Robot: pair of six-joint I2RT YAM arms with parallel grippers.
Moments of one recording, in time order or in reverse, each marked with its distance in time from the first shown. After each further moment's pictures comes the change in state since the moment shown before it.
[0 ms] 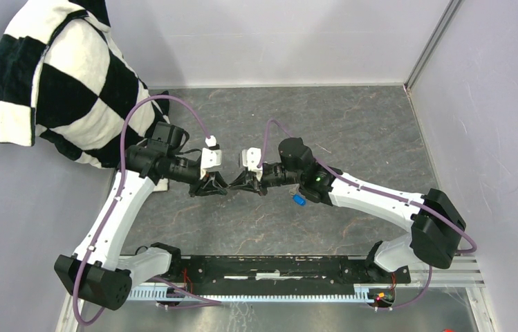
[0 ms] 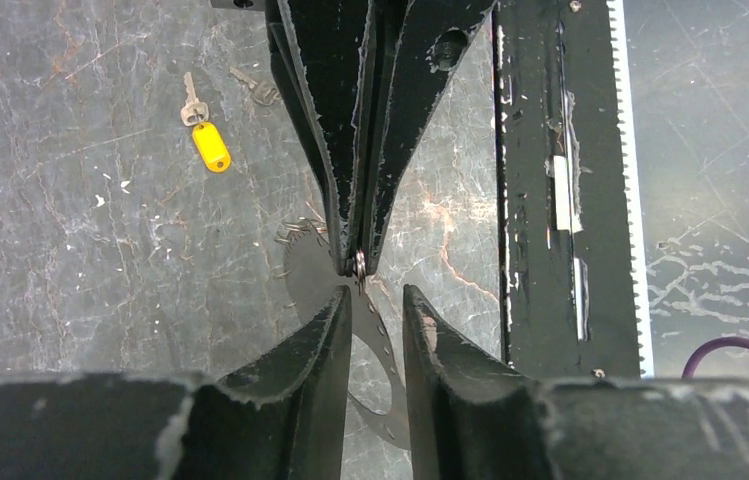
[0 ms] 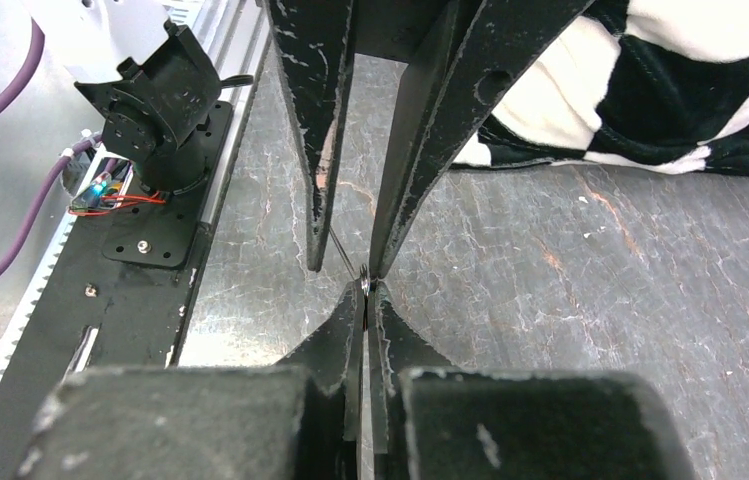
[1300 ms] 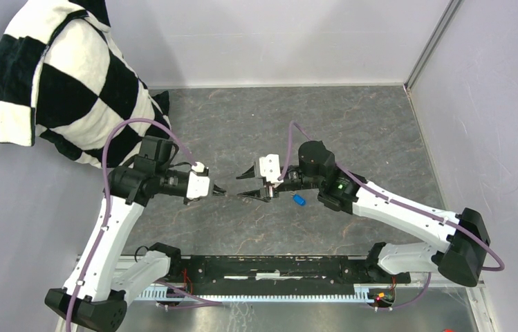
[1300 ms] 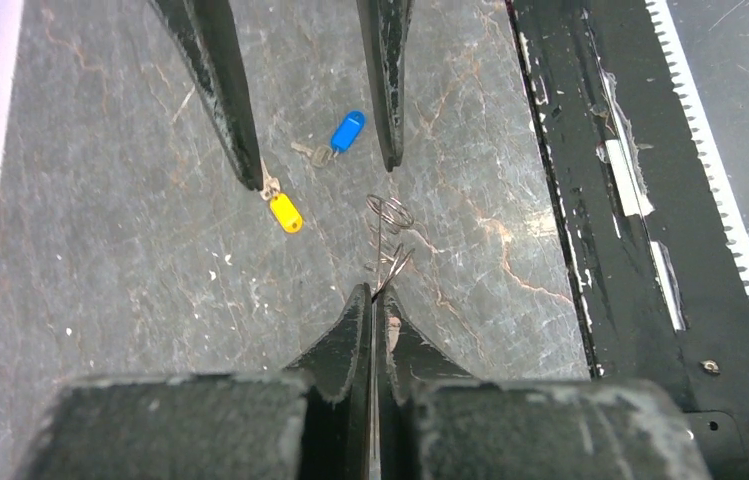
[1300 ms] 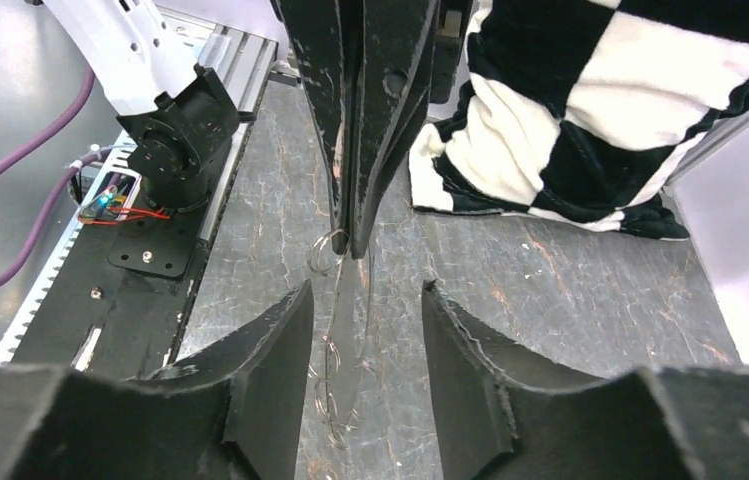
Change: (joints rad) left arm -0.001 -0.181 -0.062 0.020 0.053 0.233; right arm 0.029 -0.193 -0.016 -0.084 0.023 -0.087
